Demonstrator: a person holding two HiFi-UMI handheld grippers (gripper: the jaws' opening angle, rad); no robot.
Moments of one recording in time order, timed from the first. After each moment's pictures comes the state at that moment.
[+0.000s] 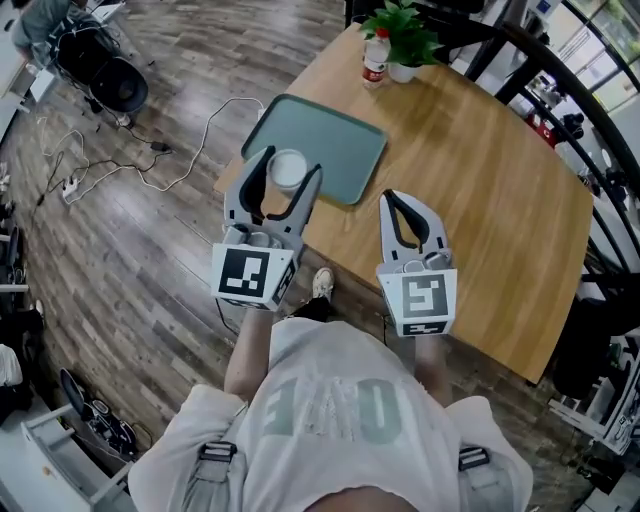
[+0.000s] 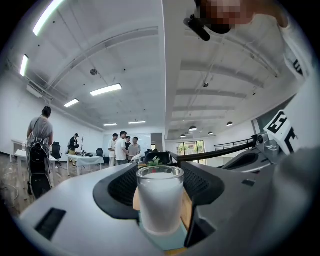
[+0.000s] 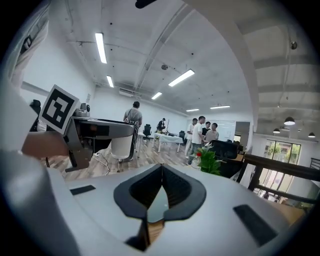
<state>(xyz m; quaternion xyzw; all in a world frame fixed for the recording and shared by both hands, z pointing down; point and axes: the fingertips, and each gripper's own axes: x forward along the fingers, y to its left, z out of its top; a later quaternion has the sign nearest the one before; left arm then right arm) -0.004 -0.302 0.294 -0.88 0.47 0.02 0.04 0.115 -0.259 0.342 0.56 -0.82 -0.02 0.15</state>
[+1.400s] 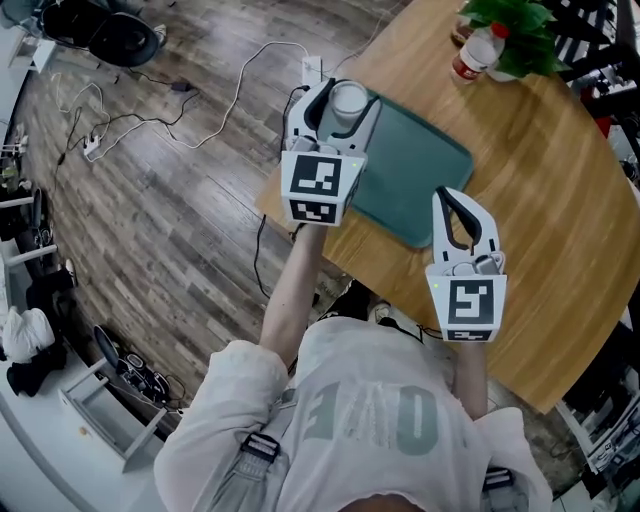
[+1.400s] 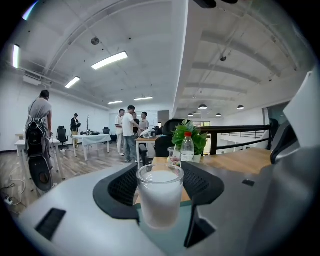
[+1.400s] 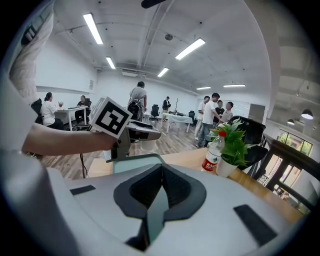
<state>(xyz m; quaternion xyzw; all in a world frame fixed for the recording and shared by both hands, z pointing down) -0.030 -0.575 0.441 -0.86 0.50 -0.09 -0.04 0.078 -0.431 0.443 0.50 -0.83 0.06 0.26</state>
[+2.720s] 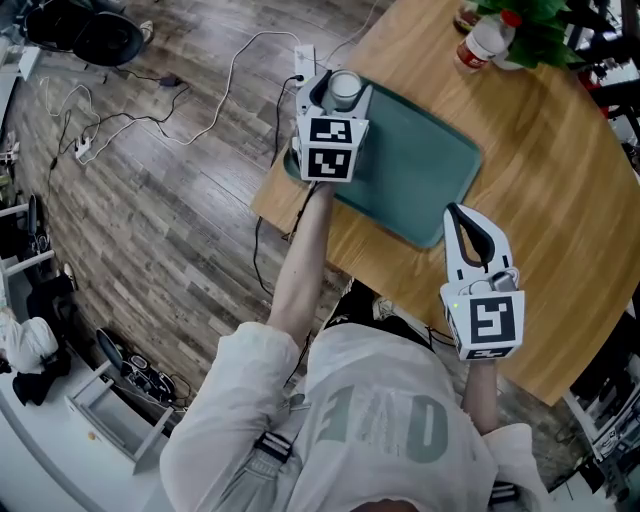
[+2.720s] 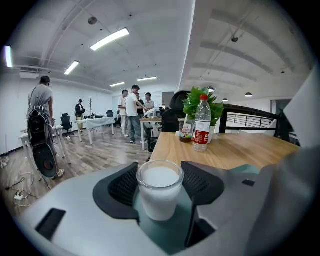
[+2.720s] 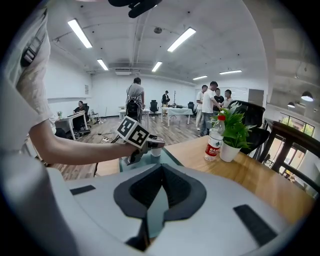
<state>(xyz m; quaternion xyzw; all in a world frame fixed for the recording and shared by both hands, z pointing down) -0.040 -0.627 0.551 -0.83 0.51 -0.19 -0.11 0.085 -0.410 0.463 0.49 -0.82 0.12 0.26</state>
